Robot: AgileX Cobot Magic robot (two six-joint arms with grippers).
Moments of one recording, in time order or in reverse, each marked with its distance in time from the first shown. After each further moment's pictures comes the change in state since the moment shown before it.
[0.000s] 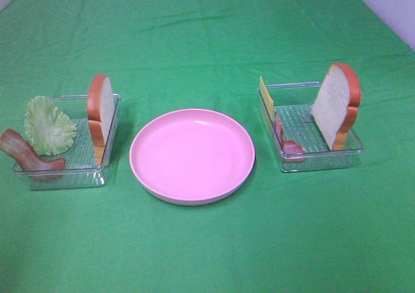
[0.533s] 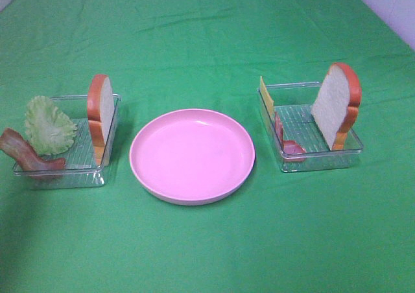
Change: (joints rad) left arm 0.000 0.785 -0.413 -0.224 0.147 0.000; right arm 0.000 0.000 0.000 0.000 0.000 0.000
